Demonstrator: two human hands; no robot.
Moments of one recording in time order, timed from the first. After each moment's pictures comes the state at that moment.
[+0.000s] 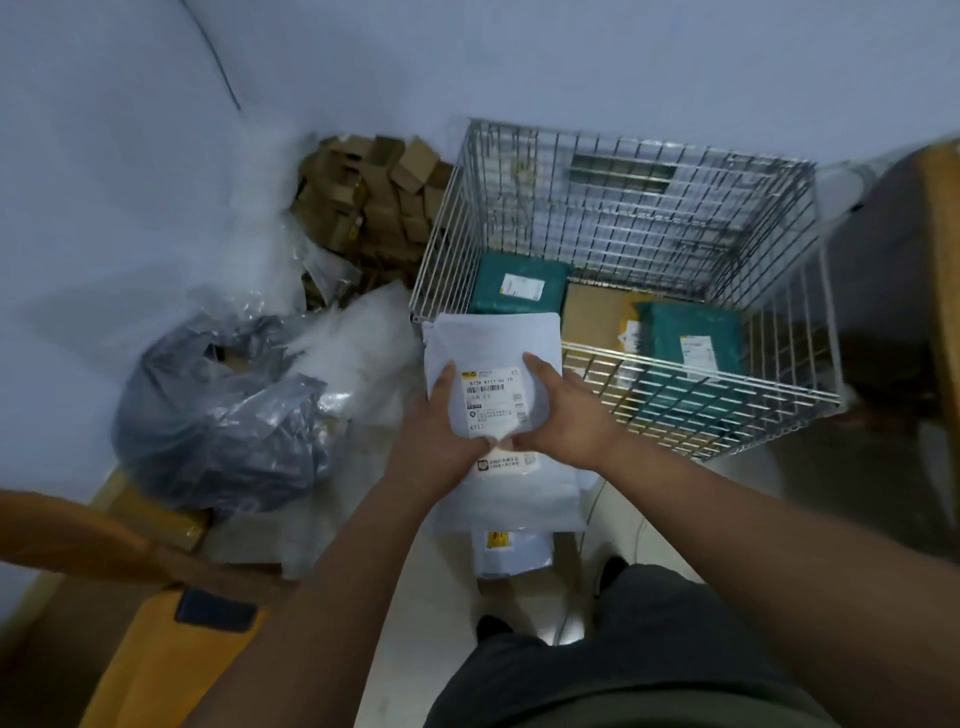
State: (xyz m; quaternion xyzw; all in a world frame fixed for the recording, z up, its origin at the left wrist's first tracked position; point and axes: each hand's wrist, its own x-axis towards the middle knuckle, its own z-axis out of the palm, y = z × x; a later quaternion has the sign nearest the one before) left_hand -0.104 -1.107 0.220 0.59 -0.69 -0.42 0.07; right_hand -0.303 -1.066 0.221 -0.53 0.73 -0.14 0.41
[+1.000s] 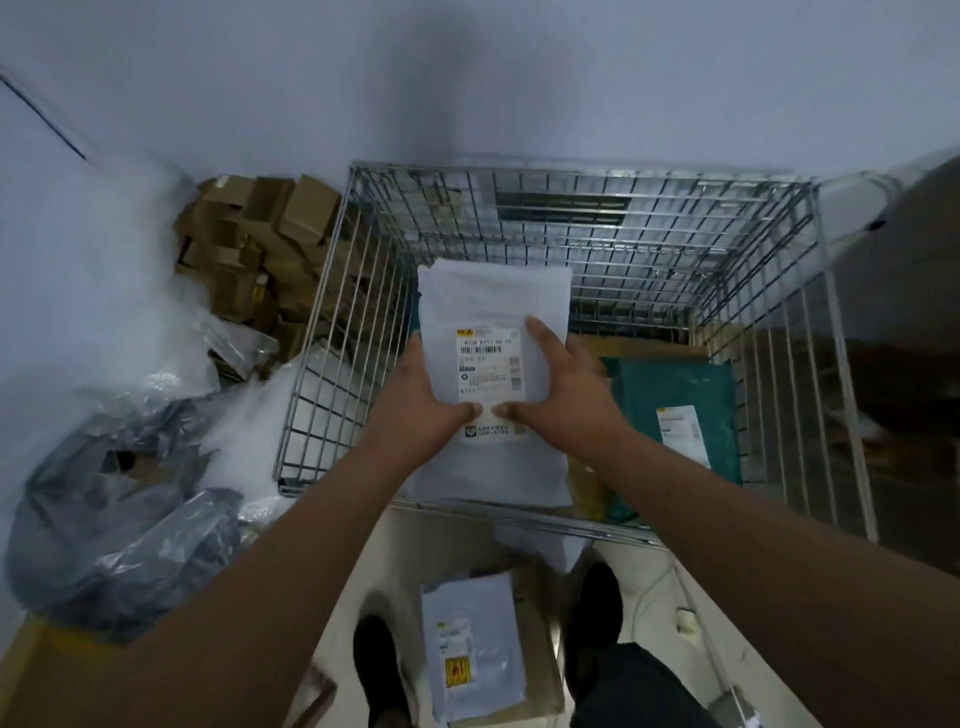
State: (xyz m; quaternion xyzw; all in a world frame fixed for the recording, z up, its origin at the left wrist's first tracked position) left_hand -0.376 -1.378 0.169 0.57 -0.72 -0.39 0.07; right_hand -0.554 -1.298 0.143 -0.45 0.78 -0.24 0.37
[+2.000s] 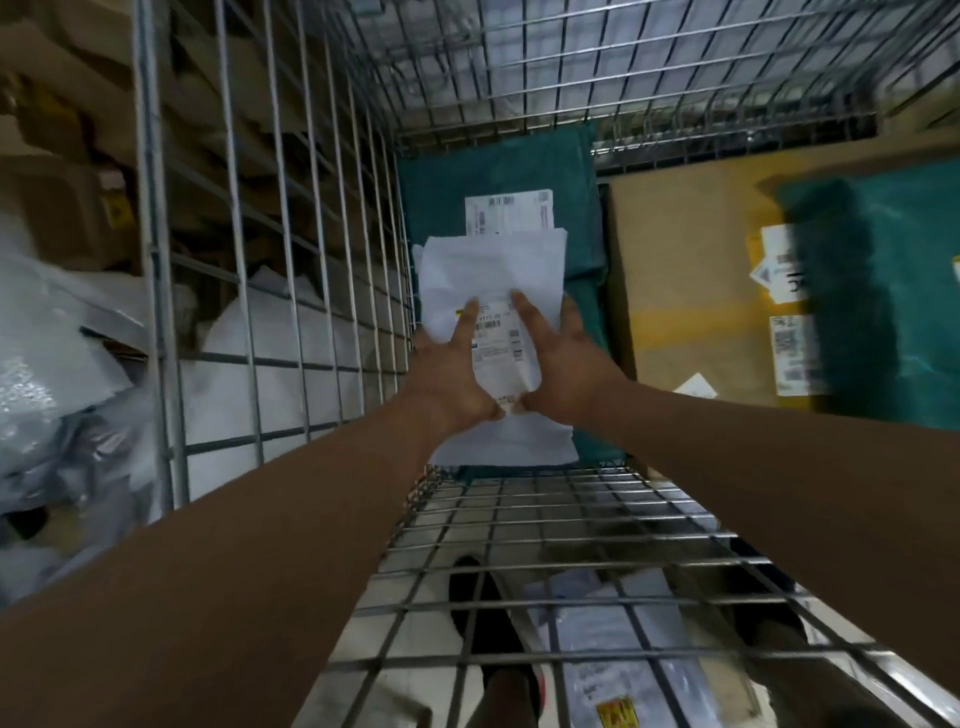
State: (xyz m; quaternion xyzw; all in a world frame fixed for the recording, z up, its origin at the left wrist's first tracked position) left_hand -0.281 -1.552 -0.225 0.46 -0.77 -0.36 -0.26; right_hand -0.423 -1.446 -0.255 -0.47 0.78 -0.06 0.41
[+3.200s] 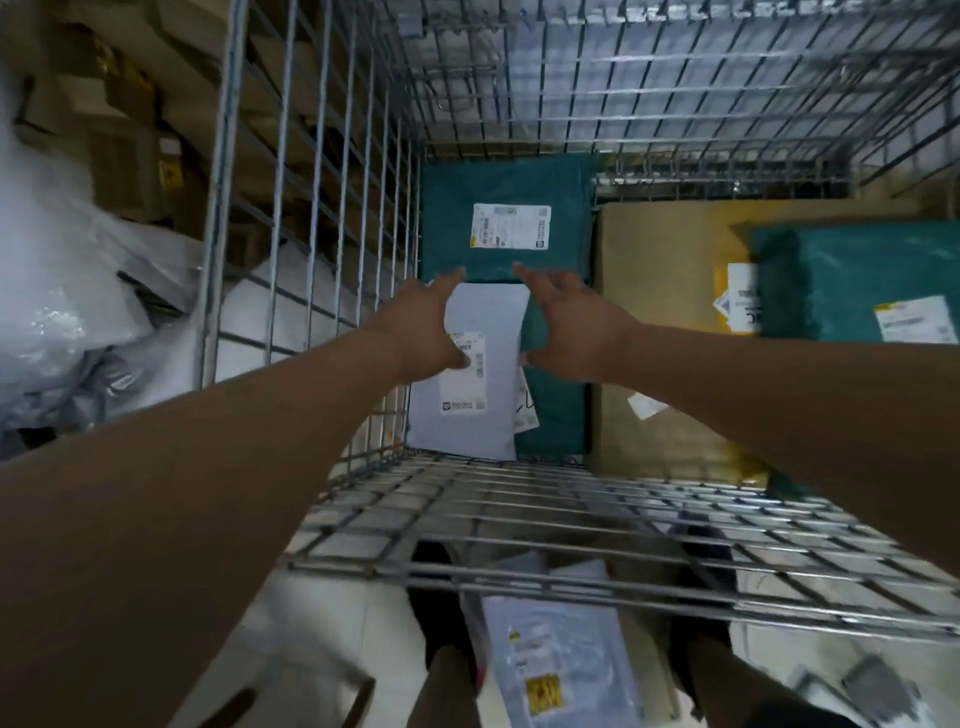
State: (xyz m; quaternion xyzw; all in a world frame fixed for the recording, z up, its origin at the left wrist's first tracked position) left_hand -0.290 -1.547 -0.132 0.47 -0.79 -0.34 -0.21; right_hand -0.473 -1.439 -0.166 -0.58 0.72 -0.02 0.38
